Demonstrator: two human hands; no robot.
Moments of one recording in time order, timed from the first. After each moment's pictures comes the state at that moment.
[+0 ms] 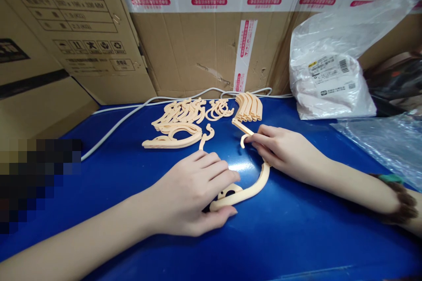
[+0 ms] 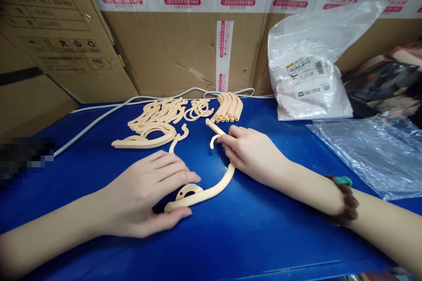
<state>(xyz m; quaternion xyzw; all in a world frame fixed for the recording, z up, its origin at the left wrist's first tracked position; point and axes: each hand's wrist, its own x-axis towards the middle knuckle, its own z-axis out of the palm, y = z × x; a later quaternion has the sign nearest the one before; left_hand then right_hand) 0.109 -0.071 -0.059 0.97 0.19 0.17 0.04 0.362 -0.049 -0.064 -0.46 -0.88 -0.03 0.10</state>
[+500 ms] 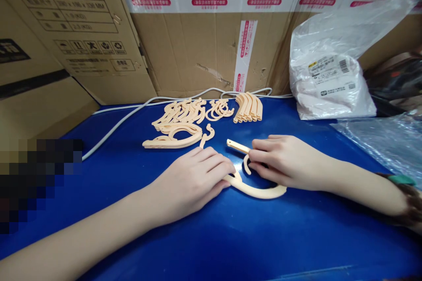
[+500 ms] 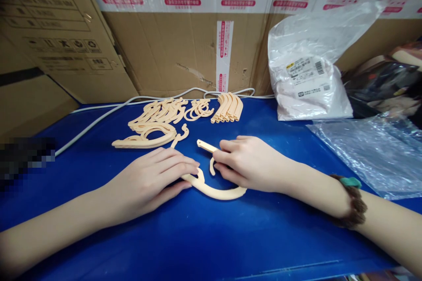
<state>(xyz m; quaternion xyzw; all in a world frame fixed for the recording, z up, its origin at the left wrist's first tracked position) 0.110 -0.064 -0.067 0.96 0.20 0.20 -0.01 0.360 -0.057 -0.052 -0.31 -0.95 -0.04 0.04</state>
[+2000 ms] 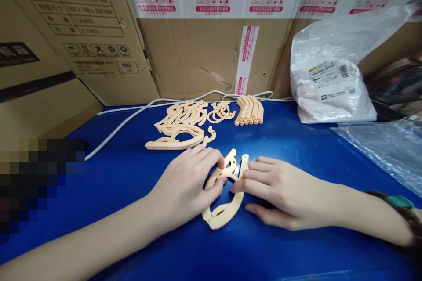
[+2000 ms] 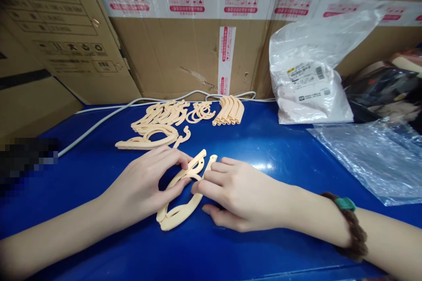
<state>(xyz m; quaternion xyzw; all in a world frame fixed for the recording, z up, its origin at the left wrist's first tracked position) 0.110 -0.071 -0.064 0.90 0.37 0.22 0.09 0.338 -0.084 -0.058 -0.21 -0.97 0.07 0.10</state>
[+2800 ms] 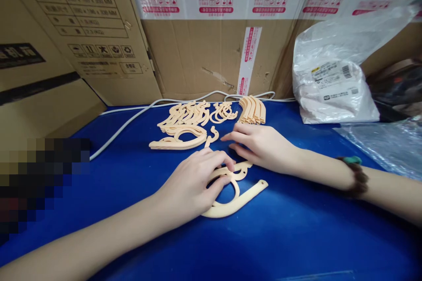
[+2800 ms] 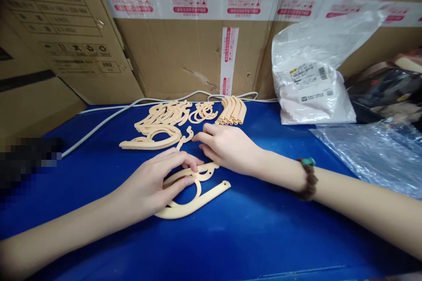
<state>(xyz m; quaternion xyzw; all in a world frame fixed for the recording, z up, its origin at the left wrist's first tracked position) 0.108 -0.069 -0.066 0.87 0.36 0.23 0.22 0.318 -0.026 -0.054 -0.33 -0.93 -0.05 0.15</state>
